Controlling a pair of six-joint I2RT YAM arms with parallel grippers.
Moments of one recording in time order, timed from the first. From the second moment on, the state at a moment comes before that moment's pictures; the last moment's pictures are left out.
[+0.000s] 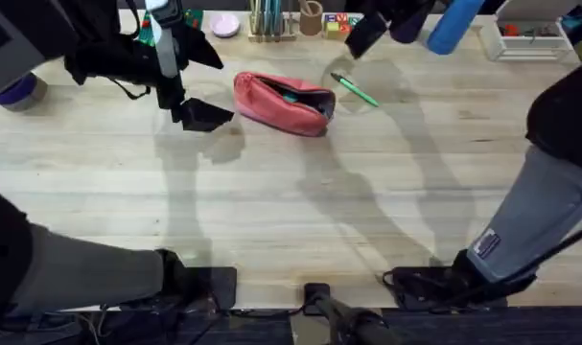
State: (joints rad) left arm 0.18 1.60 1.17 -0.85 0.79 1.47; right arm 0.22 2.08 2.10 -1.27 -0.07 -0.47
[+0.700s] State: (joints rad) left arm 0.18 1.60 1.17 -0.85 0.79 1.47; right arm 0.22 2.10 1.76 -0.96 -0.07 -0.43
